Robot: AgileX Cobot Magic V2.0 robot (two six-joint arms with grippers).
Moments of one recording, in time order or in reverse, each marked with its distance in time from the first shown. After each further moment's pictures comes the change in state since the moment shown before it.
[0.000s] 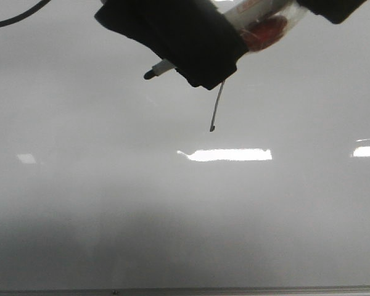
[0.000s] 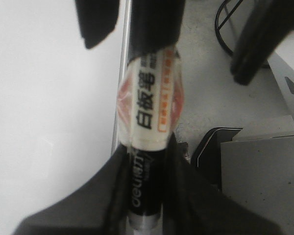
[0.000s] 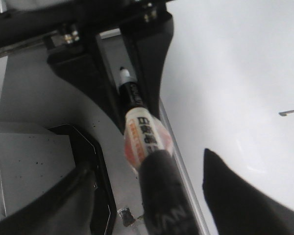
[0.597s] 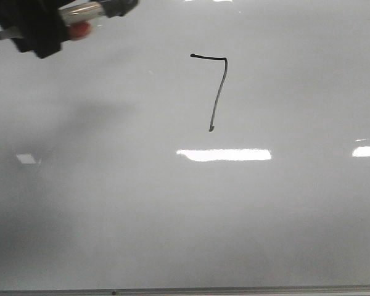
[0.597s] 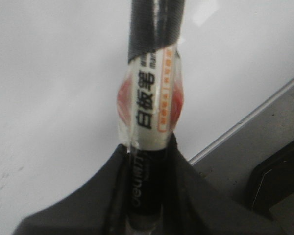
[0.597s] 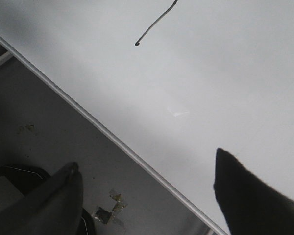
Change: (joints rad) left arm 0.072 -0.022 -0.076 0.947 0.252 -1.110; right arm -0.271 -0.245 0.000 -0.217 0.079 0.330
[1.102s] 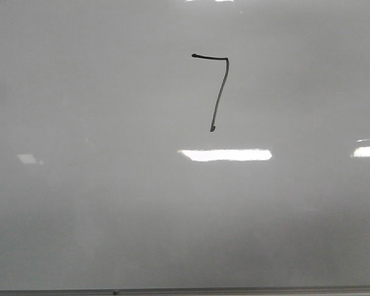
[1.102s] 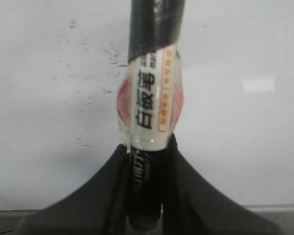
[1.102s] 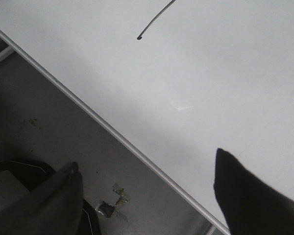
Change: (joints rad) left arm 0.535 -0.266 0.425 -0.018 -0.455 -0.237; right arm 0.000 0.016 0.007 0.000 0.002 0.000
